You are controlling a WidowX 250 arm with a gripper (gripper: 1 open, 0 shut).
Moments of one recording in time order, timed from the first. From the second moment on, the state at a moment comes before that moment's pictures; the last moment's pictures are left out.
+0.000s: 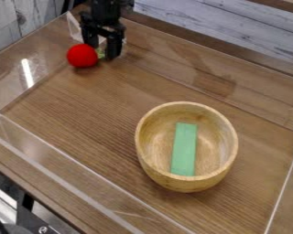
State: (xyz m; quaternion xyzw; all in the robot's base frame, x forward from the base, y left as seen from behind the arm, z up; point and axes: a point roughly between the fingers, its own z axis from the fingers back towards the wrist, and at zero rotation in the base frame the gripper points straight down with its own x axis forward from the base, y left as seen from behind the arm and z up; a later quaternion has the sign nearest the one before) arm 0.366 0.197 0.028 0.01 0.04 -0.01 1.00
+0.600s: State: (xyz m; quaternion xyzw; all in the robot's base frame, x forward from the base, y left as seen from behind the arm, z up) arm 0.364 0.187 0.027 0.00 0.05 0.00 1.00
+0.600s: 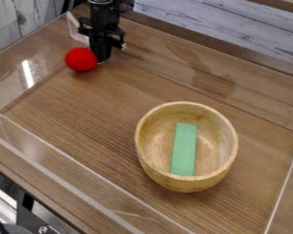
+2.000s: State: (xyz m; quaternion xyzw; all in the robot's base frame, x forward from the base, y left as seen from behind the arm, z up) arm 0.367 0.080 0.066 0.00 0.01 -0.05 1.00
